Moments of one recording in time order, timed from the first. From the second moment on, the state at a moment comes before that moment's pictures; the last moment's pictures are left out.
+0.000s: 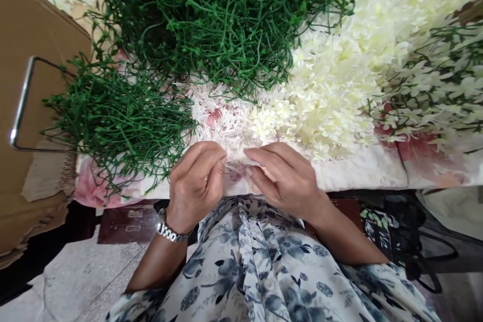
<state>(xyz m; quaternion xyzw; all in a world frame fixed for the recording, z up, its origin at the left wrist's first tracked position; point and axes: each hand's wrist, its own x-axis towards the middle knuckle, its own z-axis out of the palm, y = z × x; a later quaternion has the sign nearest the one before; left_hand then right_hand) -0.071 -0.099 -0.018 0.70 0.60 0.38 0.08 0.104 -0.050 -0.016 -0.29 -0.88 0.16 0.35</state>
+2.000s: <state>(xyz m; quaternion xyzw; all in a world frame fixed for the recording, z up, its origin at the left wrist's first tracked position) 0.034 -0.077 -0.021 0.49 0.58 0.45 0.48 0.179 -0.064 -0.038 -0.45 -0.78 0.13 0.40</state>
